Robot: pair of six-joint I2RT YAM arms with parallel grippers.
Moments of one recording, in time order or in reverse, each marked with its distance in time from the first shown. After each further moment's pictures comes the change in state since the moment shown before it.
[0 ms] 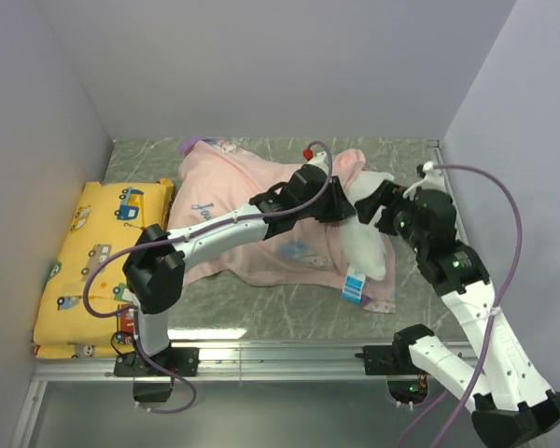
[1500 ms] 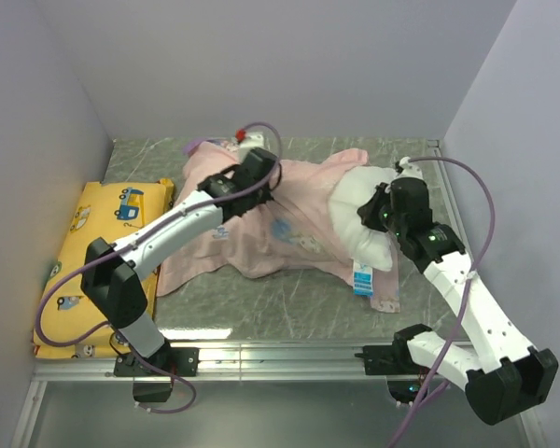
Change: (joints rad) left arm 0.151 -0.194 -0.034 -0.476 -0.537 0.255; right arm 0.001 0.152 -0.098 0.028 0.046 -0.032
